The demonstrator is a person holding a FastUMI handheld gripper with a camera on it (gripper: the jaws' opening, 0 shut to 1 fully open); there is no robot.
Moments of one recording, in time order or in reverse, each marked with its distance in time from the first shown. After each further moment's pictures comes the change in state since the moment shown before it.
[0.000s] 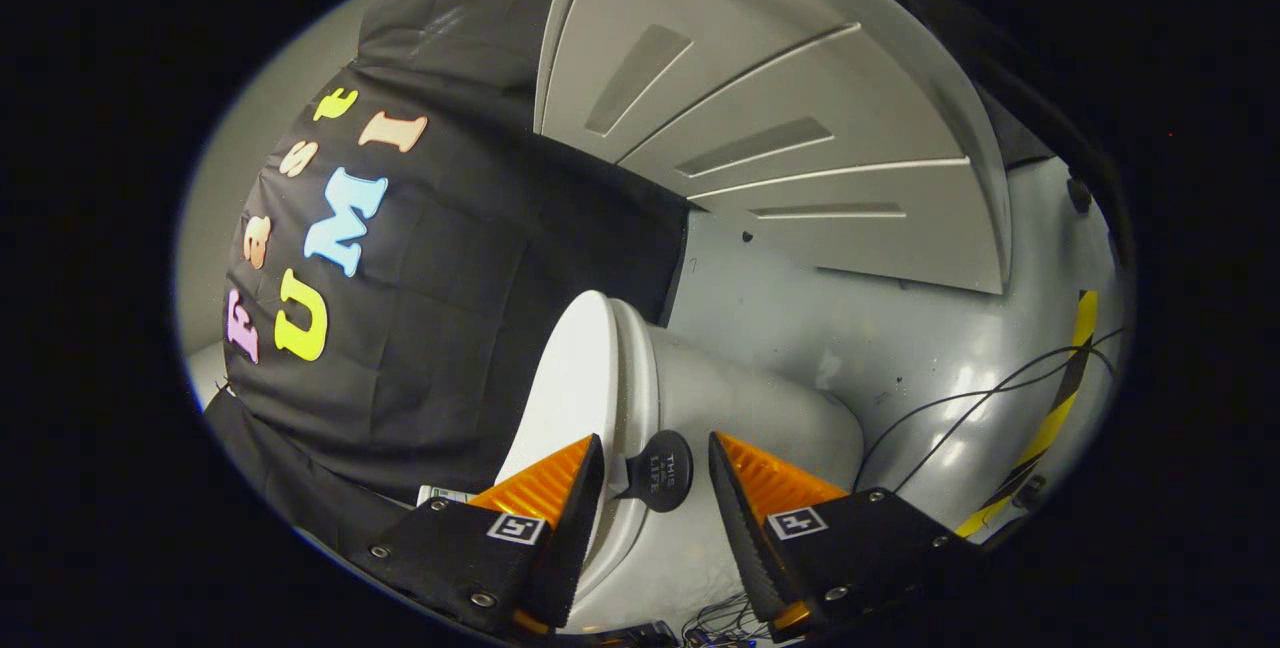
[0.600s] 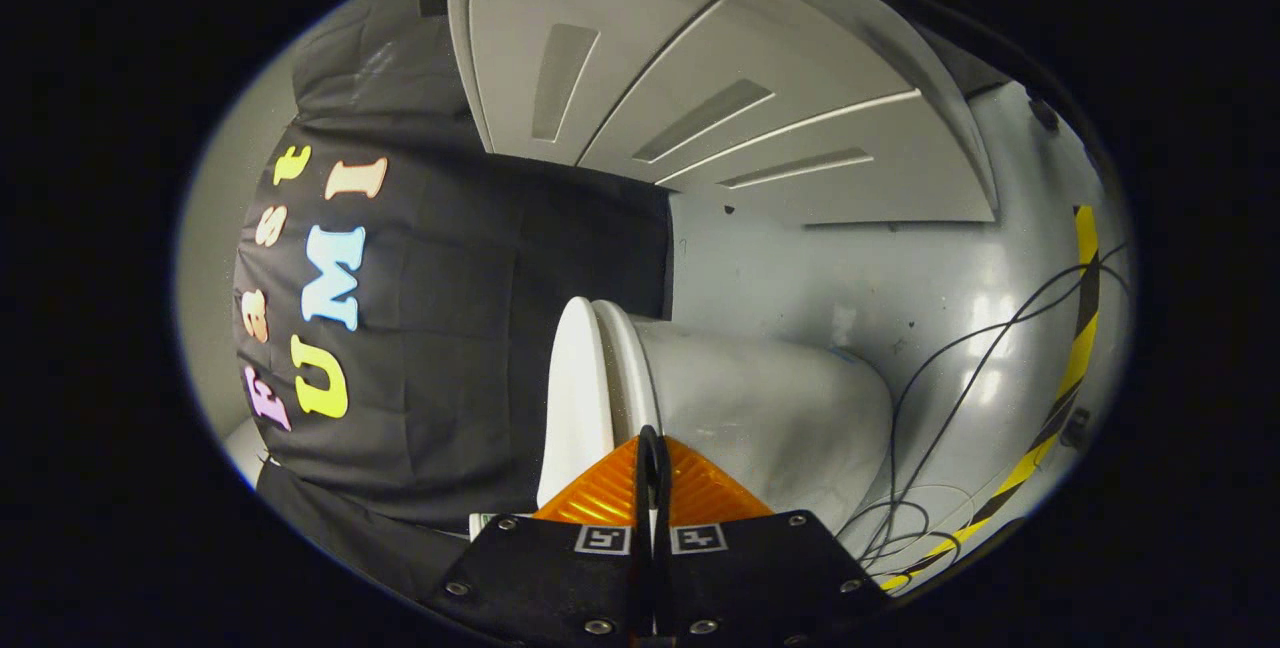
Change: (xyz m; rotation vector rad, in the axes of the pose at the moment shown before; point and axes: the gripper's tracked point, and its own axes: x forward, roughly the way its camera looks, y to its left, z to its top) arm -0.004 0.003 0.003 0.206 0.015 0.007
